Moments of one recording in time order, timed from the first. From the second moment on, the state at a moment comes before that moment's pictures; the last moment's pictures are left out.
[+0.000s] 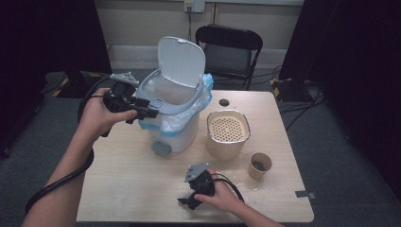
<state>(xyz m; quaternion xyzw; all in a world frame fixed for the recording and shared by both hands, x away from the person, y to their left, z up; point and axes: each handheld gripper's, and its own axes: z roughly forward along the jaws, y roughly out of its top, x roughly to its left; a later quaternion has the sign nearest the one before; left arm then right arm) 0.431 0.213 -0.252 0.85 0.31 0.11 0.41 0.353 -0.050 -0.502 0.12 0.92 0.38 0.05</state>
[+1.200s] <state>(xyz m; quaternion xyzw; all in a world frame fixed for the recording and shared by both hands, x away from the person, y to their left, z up) 0.399 0.217 -0.337 0.86 0.28 0.07 0.43 0.353 -0.050 -0.502 0.12 0.92 0.38 0.06</state>
